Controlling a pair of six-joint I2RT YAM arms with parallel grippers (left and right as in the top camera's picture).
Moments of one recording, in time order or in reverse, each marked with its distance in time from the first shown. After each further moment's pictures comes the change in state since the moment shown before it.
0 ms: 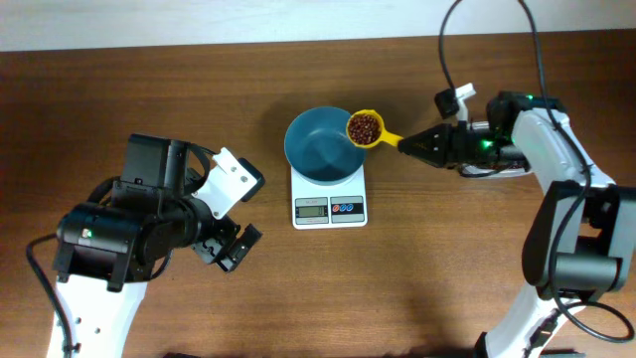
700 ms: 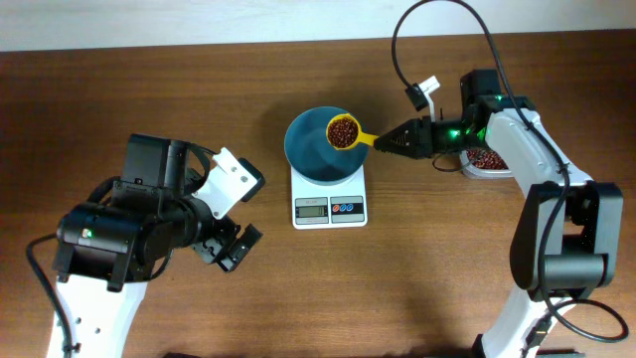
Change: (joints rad) left arm 0.000 0.000 0.000 0.000 0.003 0.000; right arm 0.108 0.000 -0.006 0.414 0.203 0.330
